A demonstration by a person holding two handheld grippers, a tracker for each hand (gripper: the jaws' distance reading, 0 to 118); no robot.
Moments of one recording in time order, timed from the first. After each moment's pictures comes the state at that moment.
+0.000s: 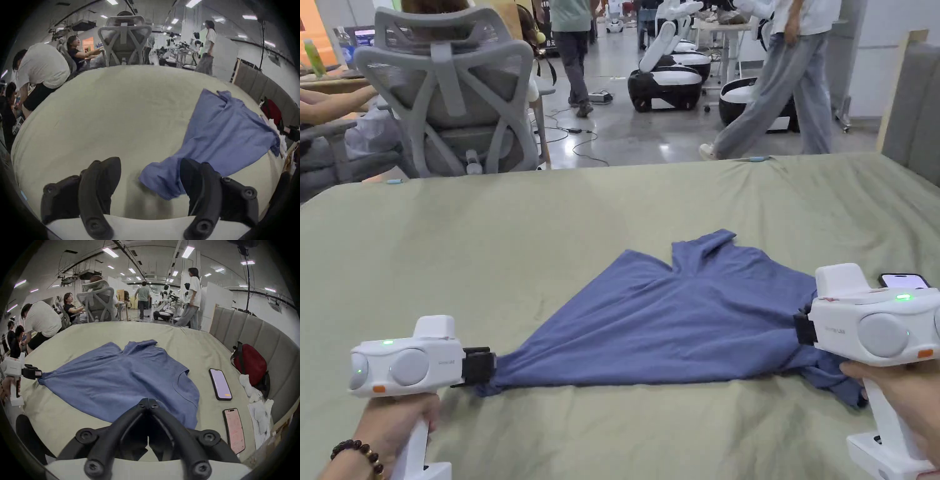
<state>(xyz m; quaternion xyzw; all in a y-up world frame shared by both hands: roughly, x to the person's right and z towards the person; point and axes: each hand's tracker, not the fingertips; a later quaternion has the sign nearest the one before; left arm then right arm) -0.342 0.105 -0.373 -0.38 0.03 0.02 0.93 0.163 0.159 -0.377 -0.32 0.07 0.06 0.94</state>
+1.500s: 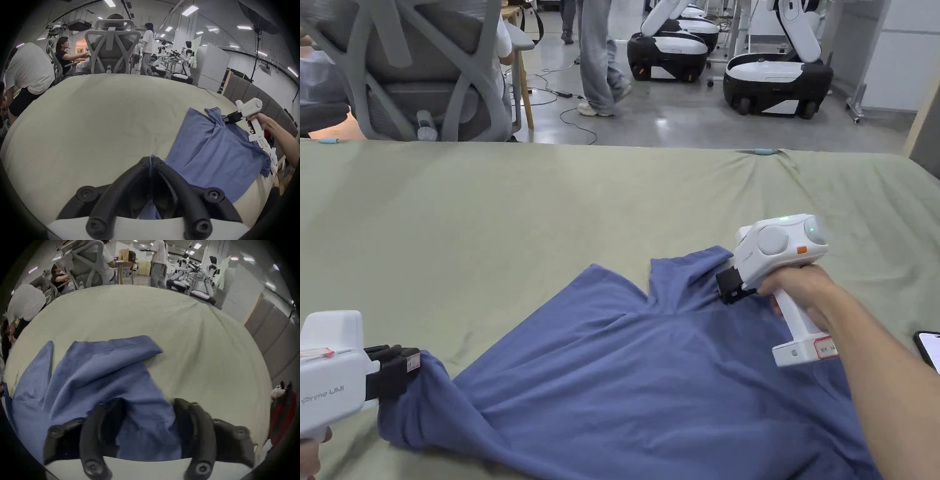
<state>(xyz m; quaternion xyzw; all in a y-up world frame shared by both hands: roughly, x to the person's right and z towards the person) -0.330 0.114 -0.466 -0.32 -0.03 0.06 0.94 0.143 0.089 -0.741 -0.48 0.12 0.12 0.86</state>
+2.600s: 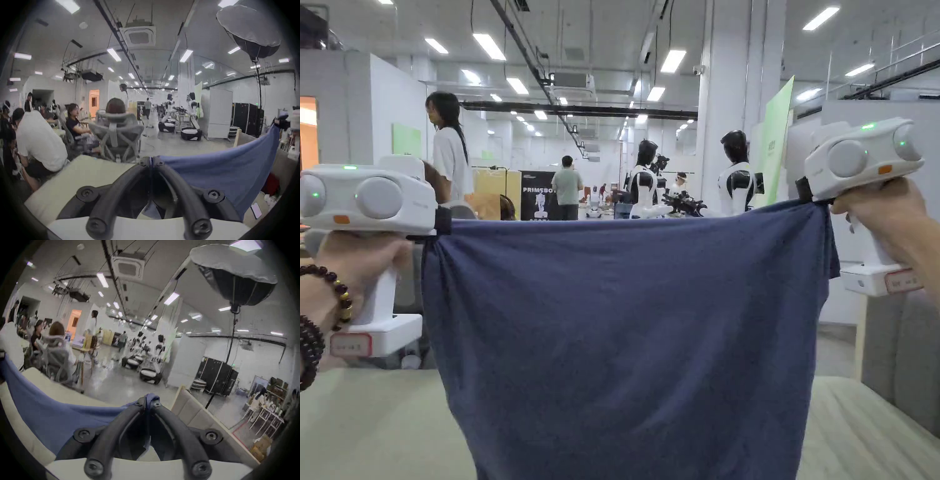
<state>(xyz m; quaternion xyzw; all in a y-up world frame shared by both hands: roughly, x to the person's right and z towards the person) -0.289 0.507 -0.606 -0.06 0.06 -0.01 1.00 0.206 0.572 -0.671 -0.08 -0.07 0.14 0.98</state>
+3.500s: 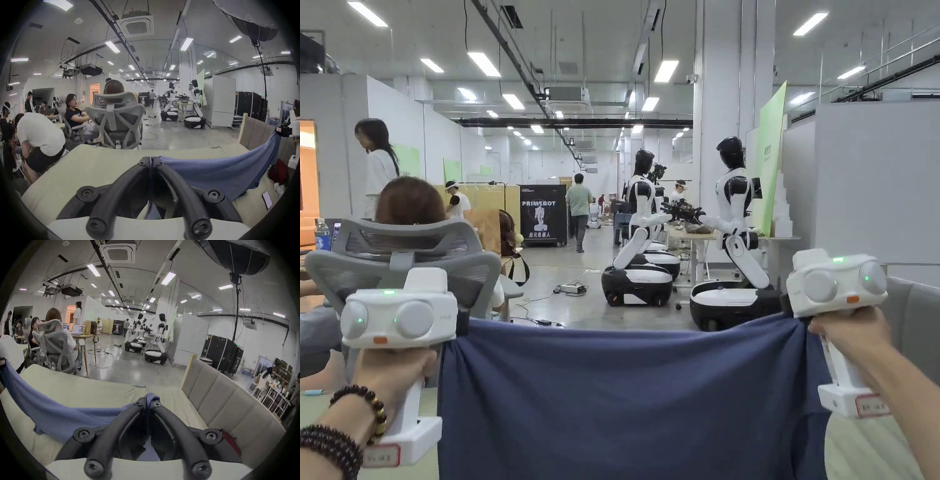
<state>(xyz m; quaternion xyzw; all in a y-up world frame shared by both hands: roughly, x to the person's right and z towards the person) -0.289 0.381 -0.637 -0.12 0.05 0.00 0.99 0.215 0.402 -0.706 -0.18 -0.06 0.08 0.98</state>
